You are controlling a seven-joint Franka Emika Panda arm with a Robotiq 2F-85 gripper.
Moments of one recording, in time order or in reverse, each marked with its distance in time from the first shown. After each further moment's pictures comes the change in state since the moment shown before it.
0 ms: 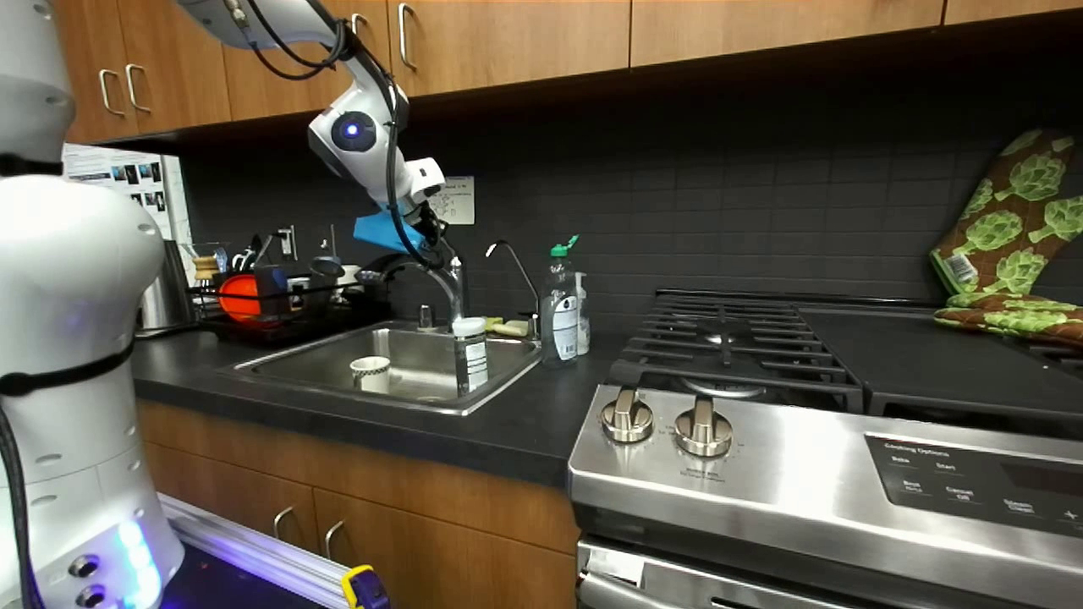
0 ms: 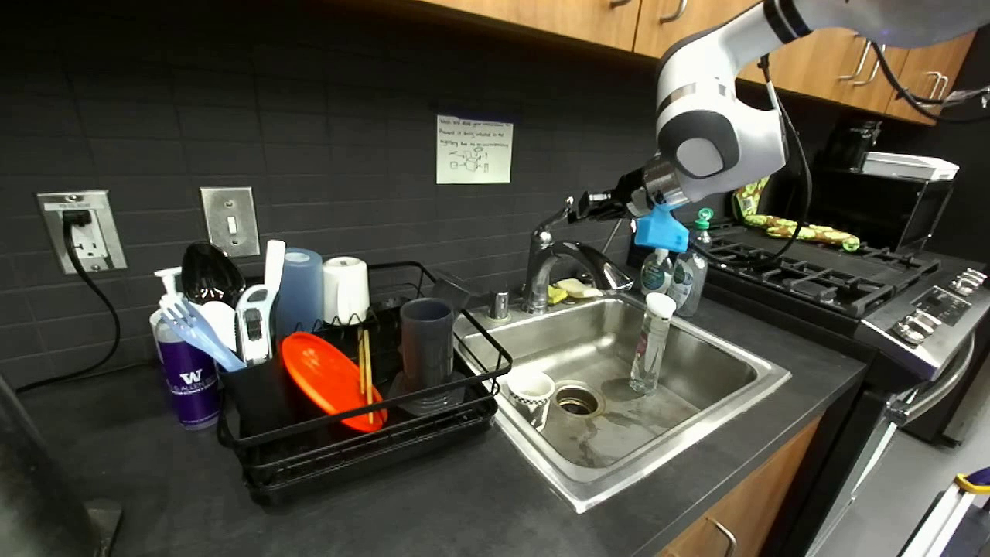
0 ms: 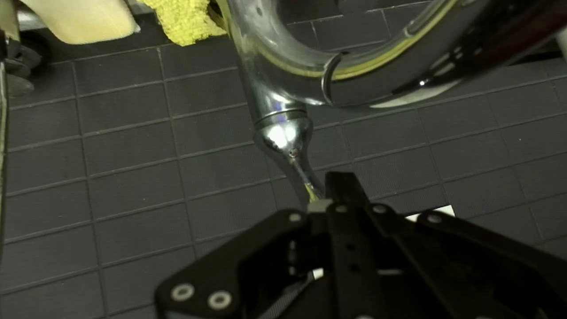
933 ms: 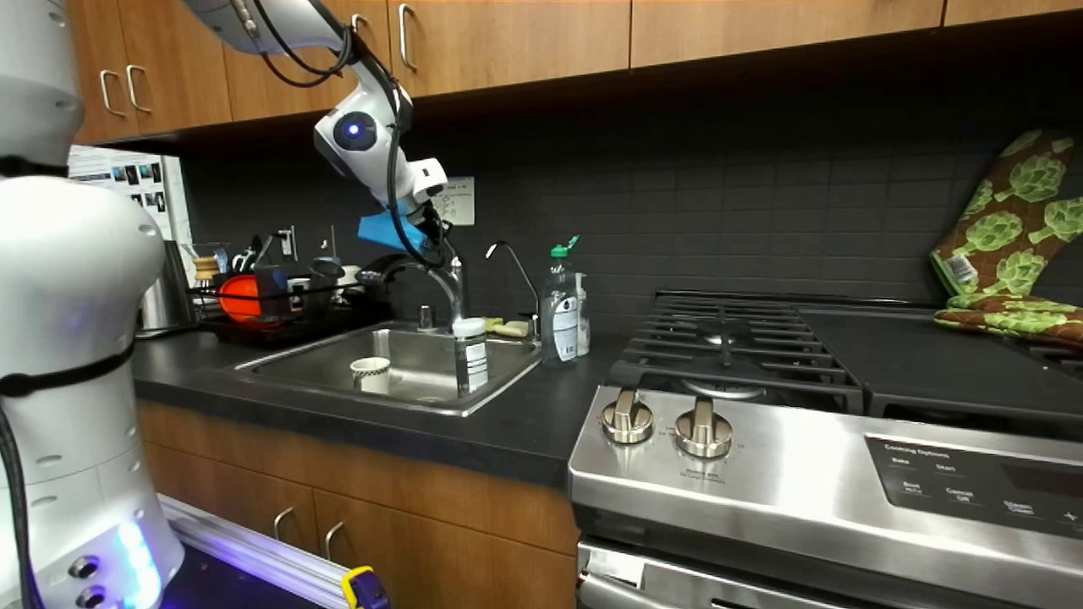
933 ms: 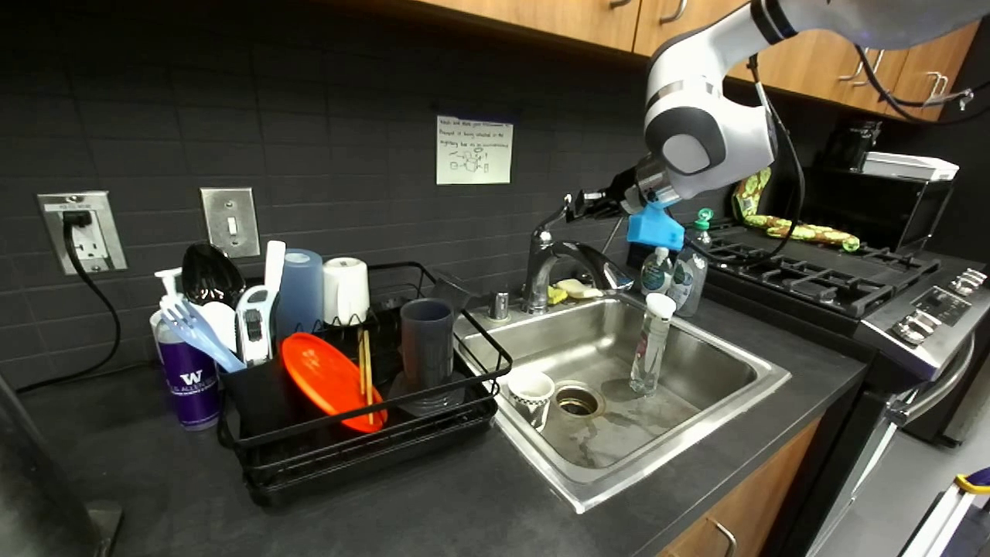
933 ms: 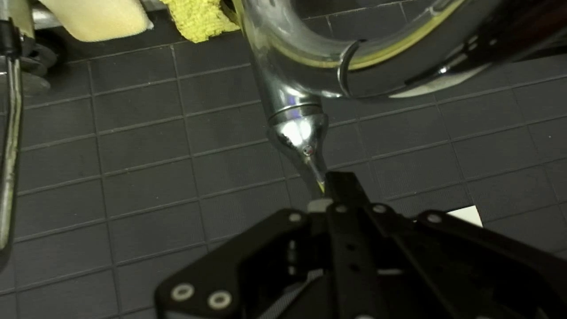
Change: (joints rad) arm 0.000 0.043 0.007 0.062 0.028 0.060 -0.008
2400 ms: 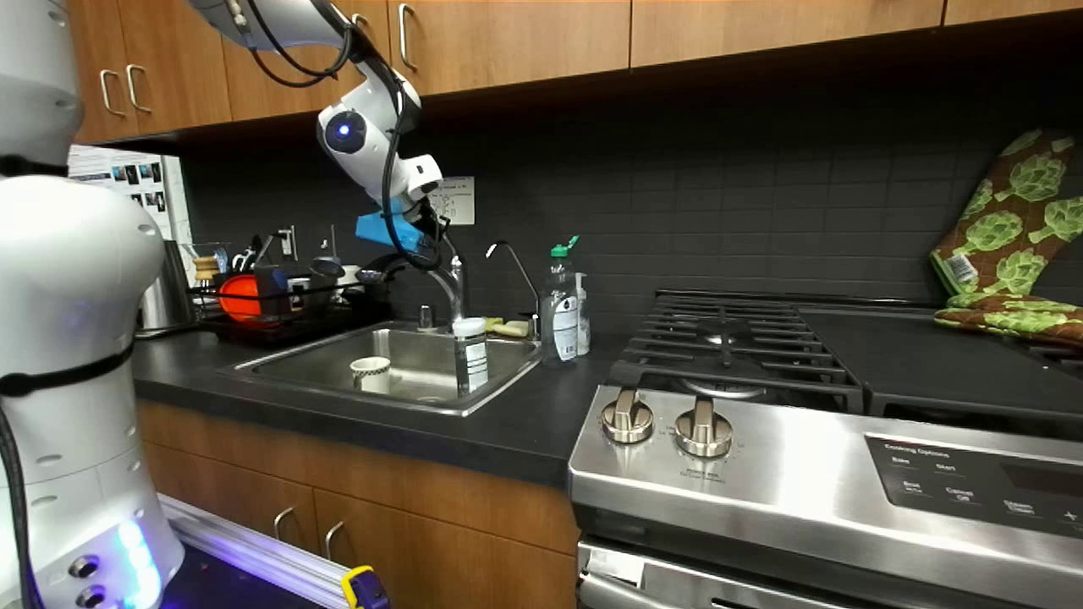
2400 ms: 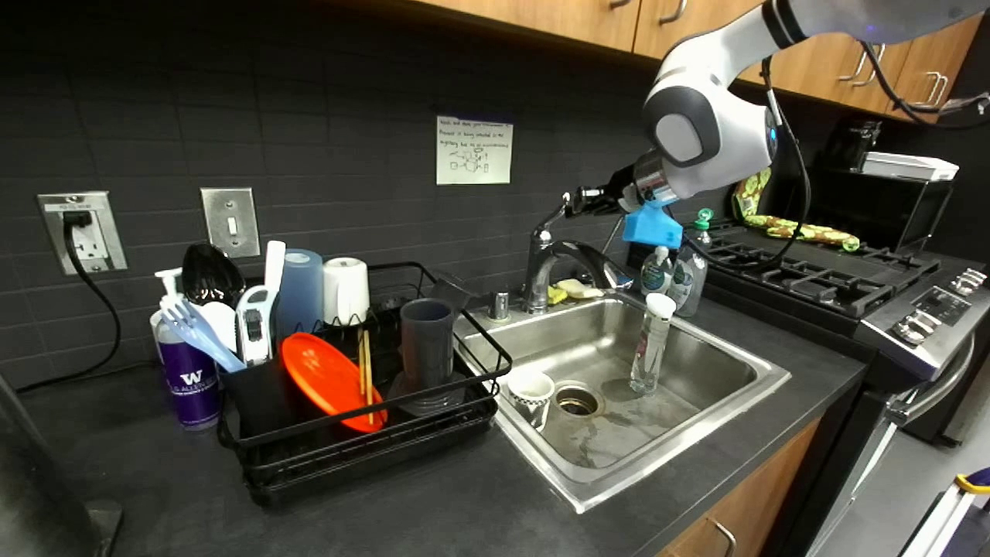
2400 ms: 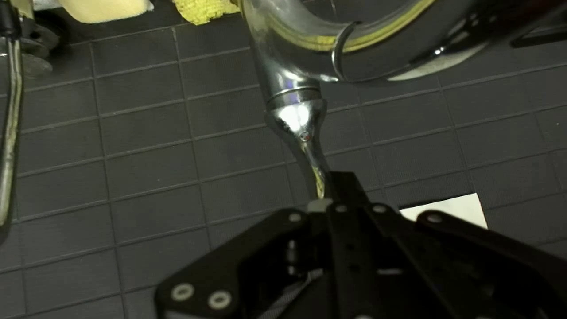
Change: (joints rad) arm -0.002 0.001 -0.007 0.040 0.248 0.021 -0.256
